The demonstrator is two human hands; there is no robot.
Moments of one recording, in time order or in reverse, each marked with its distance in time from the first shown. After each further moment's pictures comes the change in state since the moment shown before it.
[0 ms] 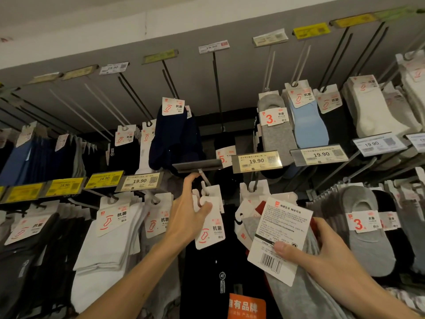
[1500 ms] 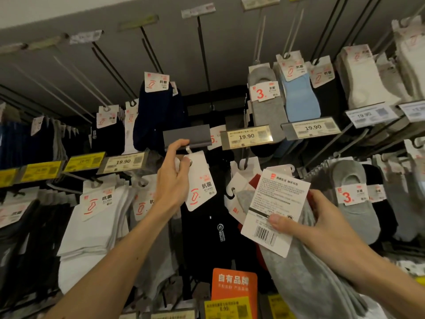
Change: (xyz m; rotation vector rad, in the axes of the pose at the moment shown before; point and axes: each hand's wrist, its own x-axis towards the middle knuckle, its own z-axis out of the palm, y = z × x) left_hand 0.024 0.001 0.007 -0.296 0.174 0.059; right_hand -0.002 0.008 -0.006 0.078 0.020 -0.025
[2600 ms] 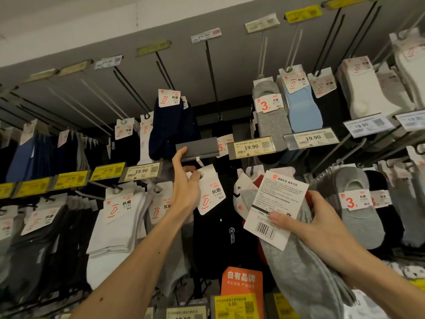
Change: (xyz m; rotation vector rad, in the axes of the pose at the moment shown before) left_hand -0.001 0.006 0.003 -0.046 0.014 -0.177; right_hand -0.003 -0.014 0.005 -0.013 0.039 -0.028
